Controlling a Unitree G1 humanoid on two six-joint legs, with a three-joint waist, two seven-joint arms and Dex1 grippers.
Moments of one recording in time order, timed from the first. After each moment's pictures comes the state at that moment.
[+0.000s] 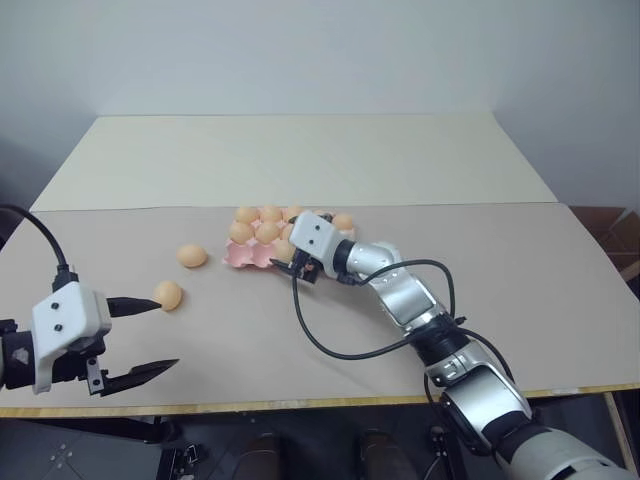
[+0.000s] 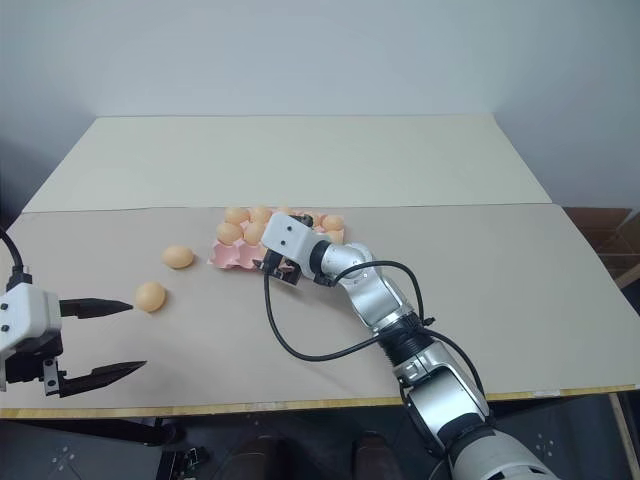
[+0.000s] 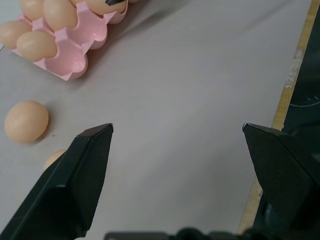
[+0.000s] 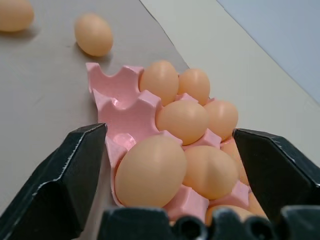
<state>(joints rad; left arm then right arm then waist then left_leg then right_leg) 0.36 1.02 0.71 -0.54 -0.47 0.44 -1.24 -0.82 -0.16 0.40 0.31 -0.14 0.14 0.59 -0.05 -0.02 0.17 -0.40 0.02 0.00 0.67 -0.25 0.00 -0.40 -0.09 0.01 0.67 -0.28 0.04</state>
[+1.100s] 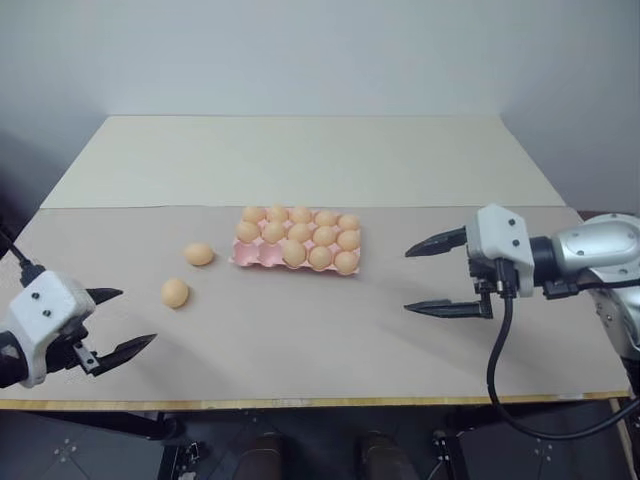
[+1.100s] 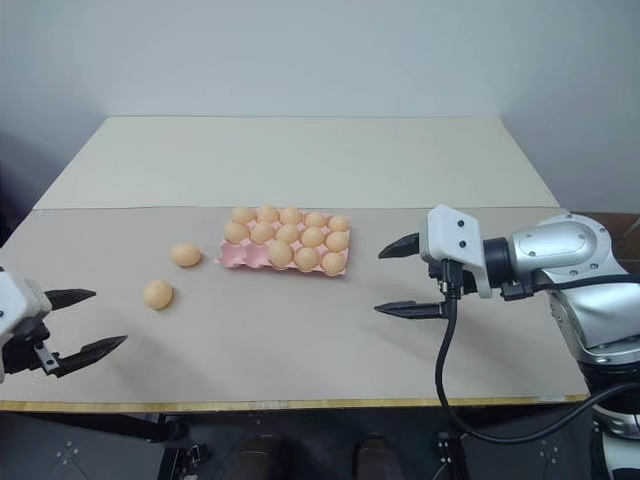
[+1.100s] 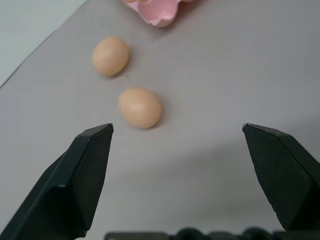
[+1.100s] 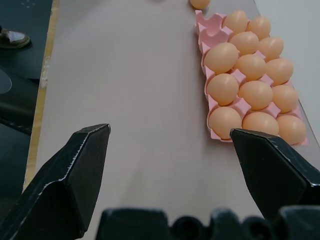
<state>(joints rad) 0.33 0.94 0.76 -0.54 -0.40 0.60 -0.98 -0.51 -0.97 -0.01 -0.37 0.43 0.53 1.27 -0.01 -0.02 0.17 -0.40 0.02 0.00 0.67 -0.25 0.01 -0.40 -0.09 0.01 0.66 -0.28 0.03</state>
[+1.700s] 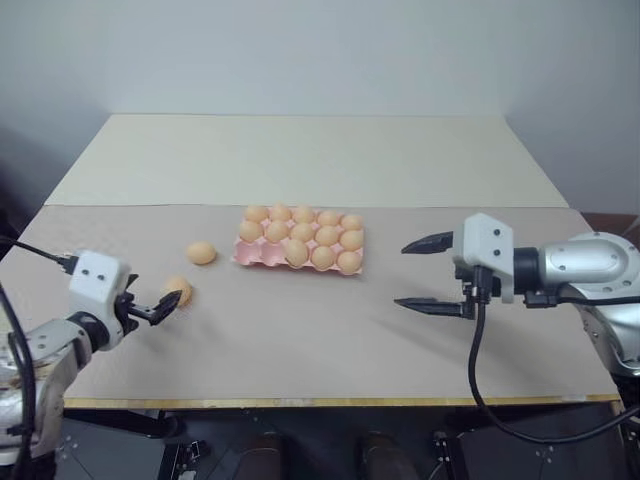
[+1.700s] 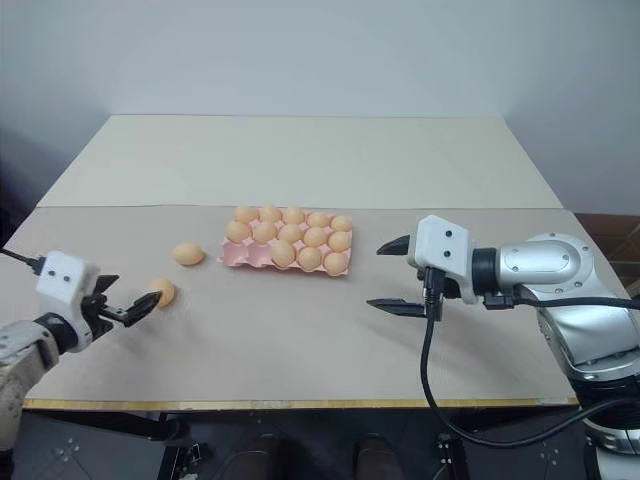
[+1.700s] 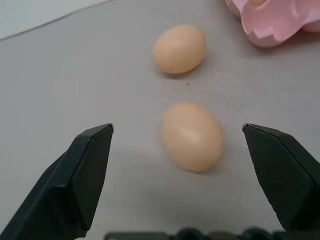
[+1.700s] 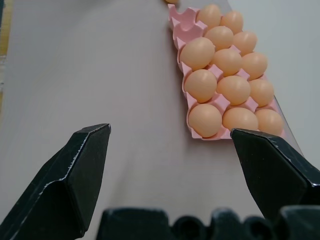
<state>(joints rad) 0.00 0.71 0.40 -0.38 -0.33 0.78 -0.53 -0.46 -0.94 0.00 -0.43 0.39 0.53 1.09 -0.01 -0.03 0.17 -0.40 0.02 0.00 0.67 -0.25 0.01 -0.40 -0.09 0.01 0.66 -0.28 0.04</state>
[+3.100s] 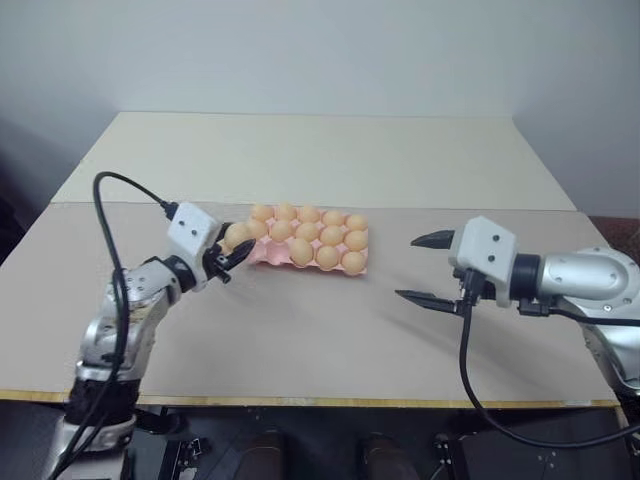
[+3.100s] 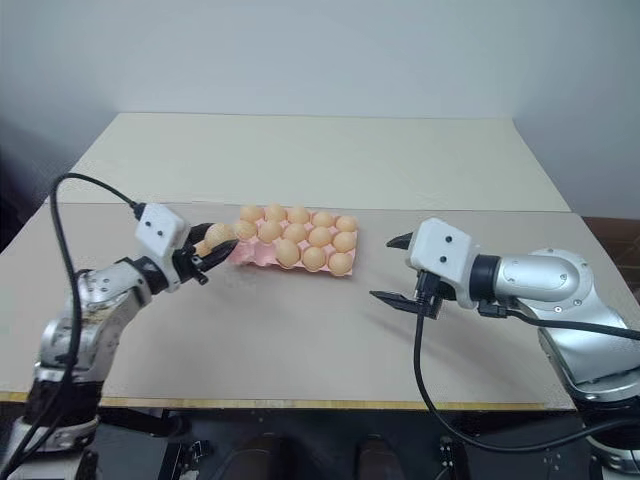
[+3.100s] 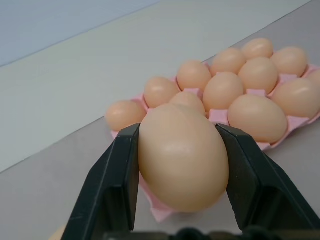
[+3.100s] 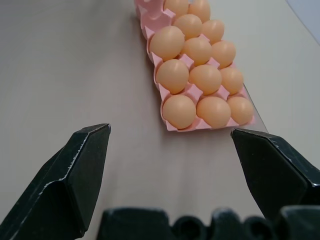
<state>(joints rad) -0.43 0.54 0.05 -0.10 -0.23 0.41 -0.58 -0.36 -0.94 -0.03 -0.54 0.36 0.58 0.91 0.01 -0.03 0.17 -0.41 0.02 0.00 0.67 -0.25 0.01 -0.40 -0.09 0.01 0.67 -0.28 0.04</state>
